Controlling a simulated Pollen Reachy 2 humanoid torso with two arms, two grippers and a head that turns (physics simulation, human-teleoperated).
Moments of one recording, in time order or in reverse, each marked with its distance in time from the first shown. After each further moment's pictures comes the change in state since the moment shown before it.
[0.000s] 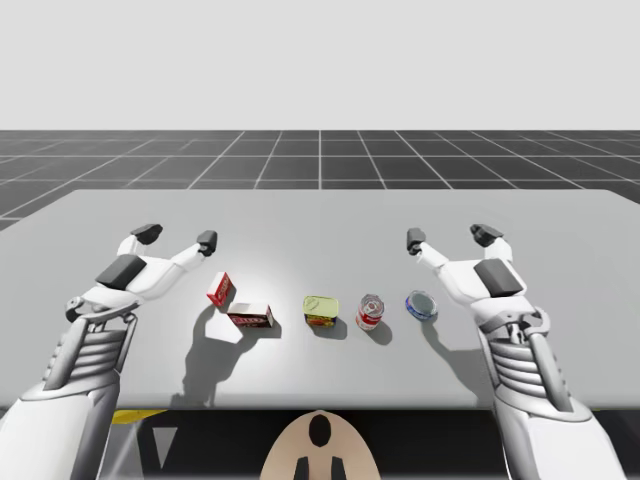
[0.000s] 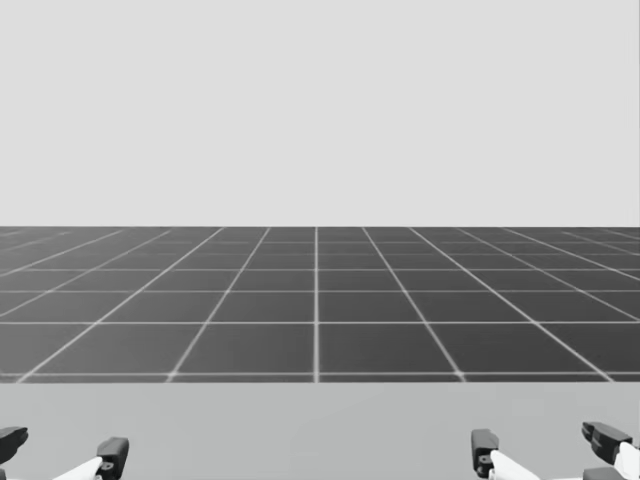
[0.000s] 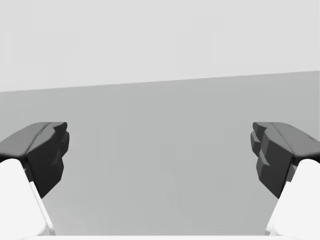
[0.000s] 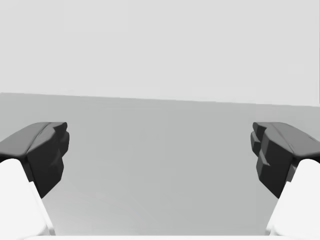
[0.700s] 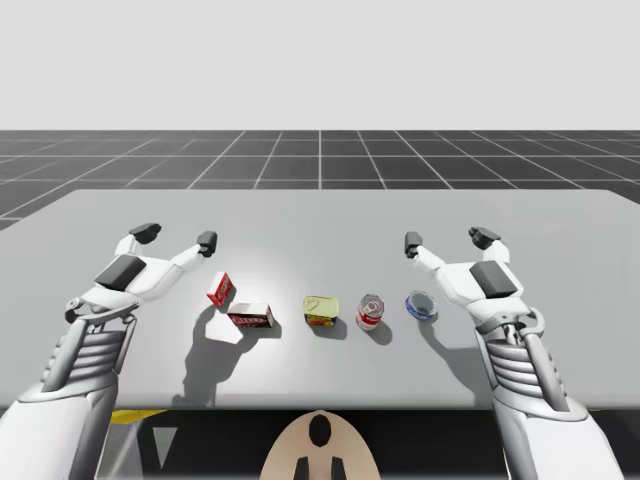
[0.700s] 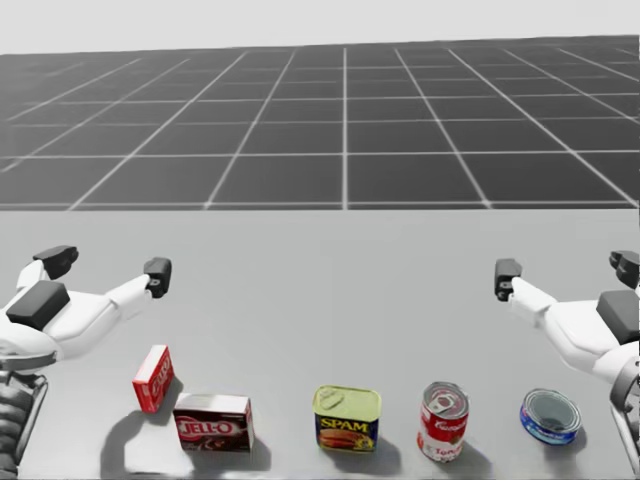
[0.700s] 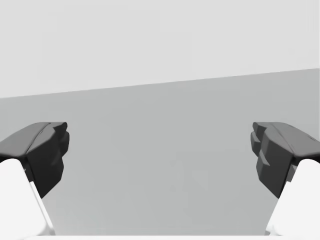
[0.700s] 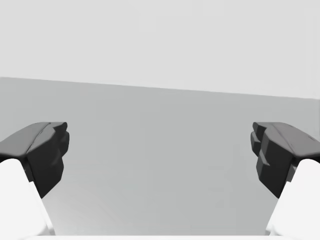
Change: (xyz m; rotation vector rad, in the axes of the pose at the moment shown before) left arm 0.000 0.000 0.001 0.001 -0.006 -0.032; right arm -0.004 0.002 0.000 -0.014 0.035 0.038
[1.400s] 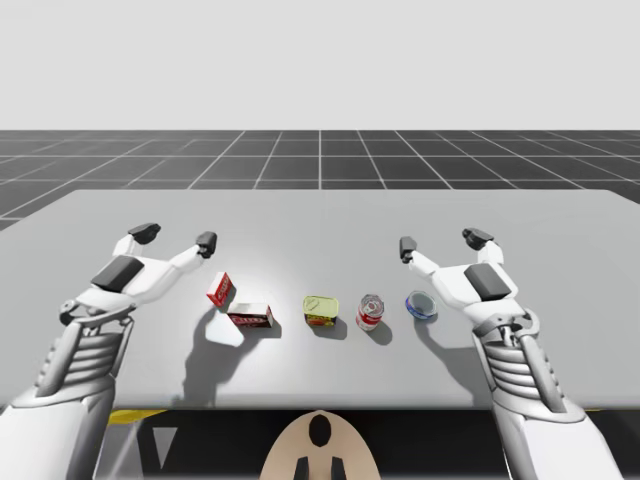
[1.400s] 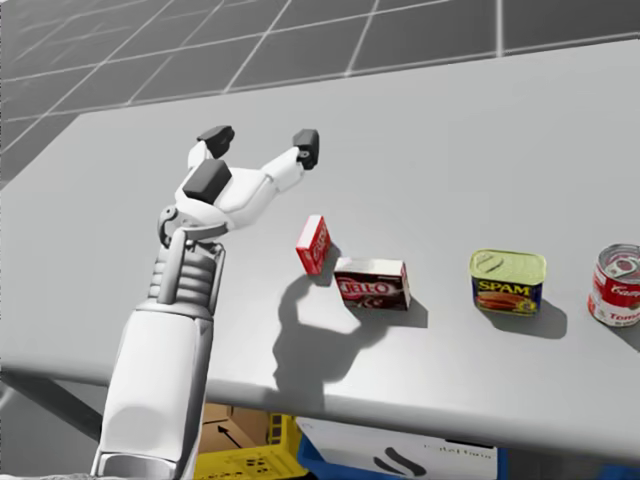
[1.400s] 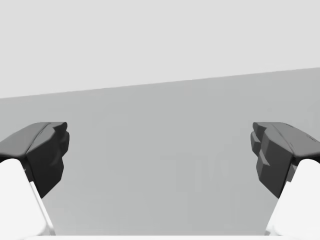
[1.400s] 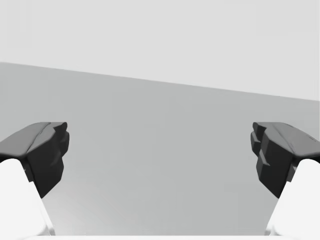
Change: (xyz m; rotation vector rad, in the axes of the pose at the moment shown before) left arm 0.004 -0.002 0.004 -0.012 0.002 0.004; right arm -0.004 0.004 0.001 0.044 0.012 0.035
